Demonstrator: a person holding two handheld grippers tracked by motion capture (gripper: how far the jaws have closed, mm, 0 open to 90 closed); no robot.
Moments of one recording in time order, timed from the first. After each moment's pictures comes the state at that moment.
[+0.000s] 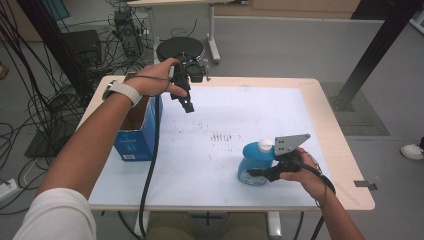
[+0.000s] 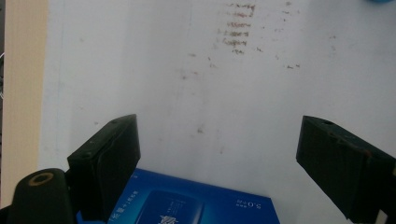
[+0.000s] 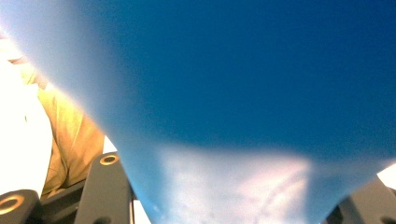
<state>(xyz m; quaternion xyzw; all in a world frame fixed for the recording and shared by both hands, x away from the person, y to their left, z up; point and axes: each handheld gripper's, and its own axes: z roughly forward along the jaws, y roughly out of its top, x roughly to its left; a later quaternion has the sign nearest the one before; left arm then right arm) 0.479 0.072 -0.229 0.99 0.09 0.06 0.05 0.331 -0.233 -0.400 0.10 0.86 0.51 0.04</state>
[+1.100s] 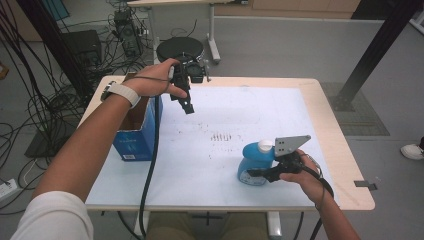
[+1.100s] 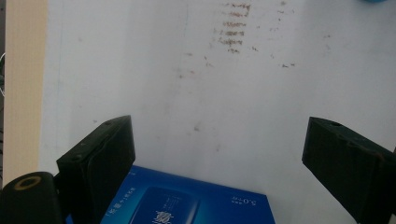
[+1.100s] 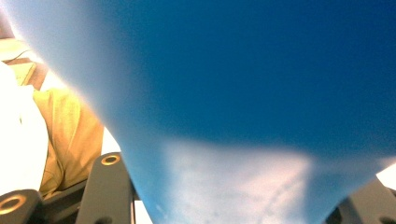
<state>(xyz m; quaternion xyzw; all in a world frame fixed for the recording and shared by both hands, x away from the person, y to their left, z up) 0.471 0.069 -0.224 0.99 0.09 0.07 0.05 0.328 -0.232 -0.400 0.10 0.85 0.51 0.04</state>
